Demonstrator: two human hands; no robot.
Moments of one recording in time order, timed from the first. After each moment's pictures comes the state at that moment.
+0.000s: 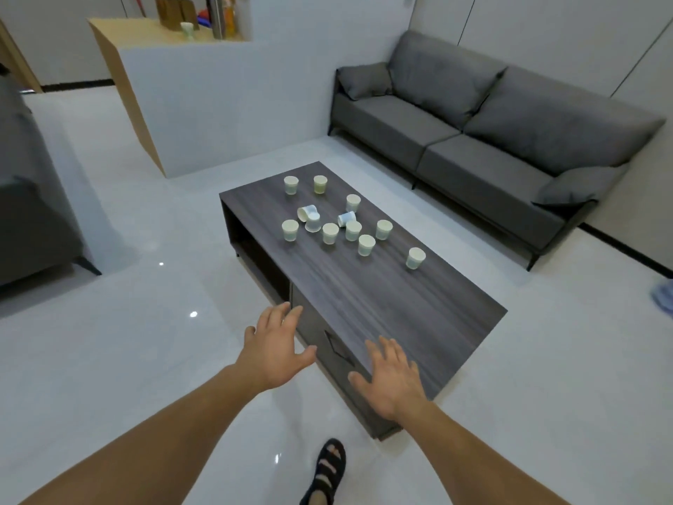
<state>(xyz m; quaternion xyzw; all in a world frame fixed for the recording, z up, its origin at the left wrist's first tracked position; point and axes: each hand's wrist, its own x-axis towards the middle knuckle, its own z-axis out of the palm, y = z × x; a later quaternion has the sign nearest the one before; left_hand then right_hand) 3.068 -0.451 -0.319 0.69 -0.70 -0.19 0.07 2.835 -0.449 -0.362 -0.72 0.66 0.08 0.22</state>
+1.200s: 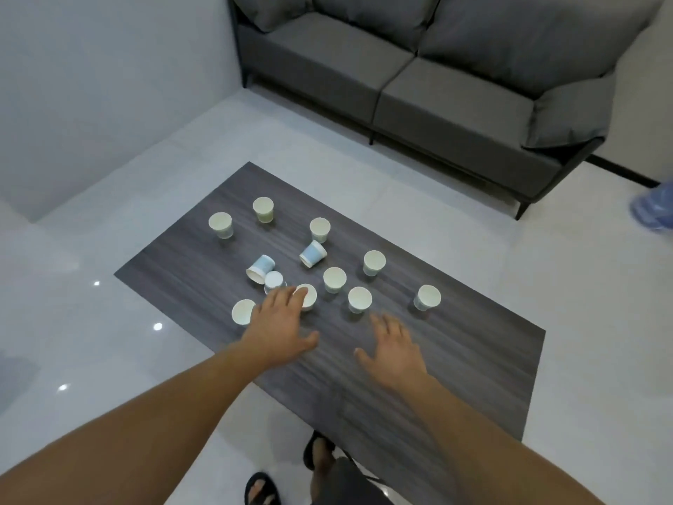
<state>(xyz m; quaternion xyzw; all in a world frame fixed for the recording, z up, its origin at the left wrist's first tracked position) 3.081 -0.977 -0.357 0.55 -0.80 -0.25 -0.04 2.868 -0.900 -0.408 -0.58 0.77 0.06 0.27</state>
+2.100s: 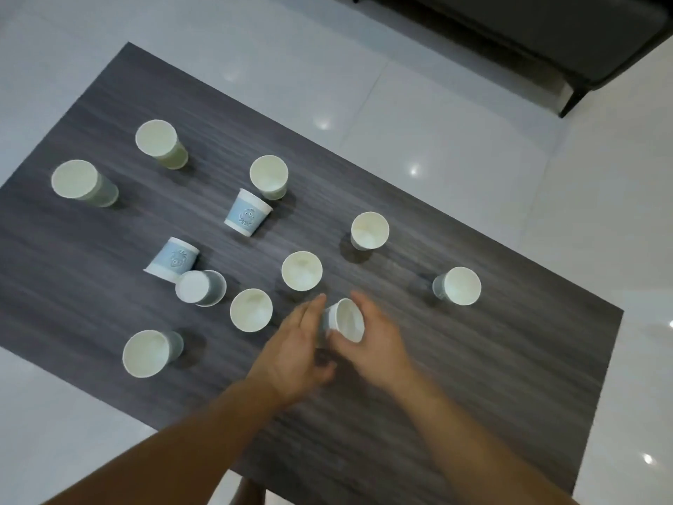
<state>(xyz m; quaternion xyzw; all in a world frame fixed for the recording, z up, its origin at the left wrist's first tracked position) 2.966 -1.084 -0.583 0.48 -0.75 -0.46 -0.04 2.815 -1.034 -0.605 -0.41 0.76 -0.18 0.46</state>
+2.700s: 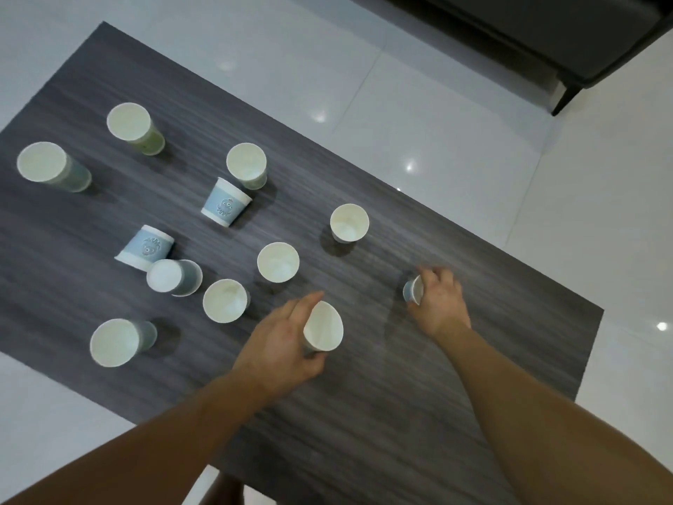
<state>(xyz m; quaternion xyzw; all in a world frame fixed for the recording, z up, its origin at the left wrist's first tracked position) 2.946 -1.070 -0.590 0.49 -0.77 -0.41 0.01 2.671 -1.040 -0.635 -0.44 0.84 0.06 0.31</state>
